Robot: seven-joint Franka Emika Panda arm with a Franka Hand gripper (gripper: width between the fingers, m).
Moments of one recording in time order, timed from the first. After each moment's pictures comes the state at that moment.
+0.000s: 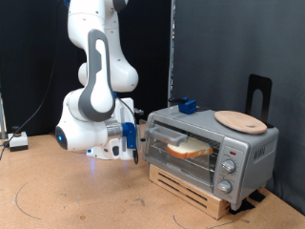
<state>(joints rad) -0.78 0.08 0.30 -2.64 0.82 1.39 -0.71</state>
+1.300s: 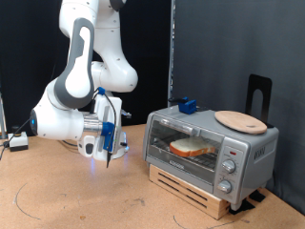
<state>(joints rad) -0.85 0.08 0.24 -2.53 0.82 1.45 -0.55</state>
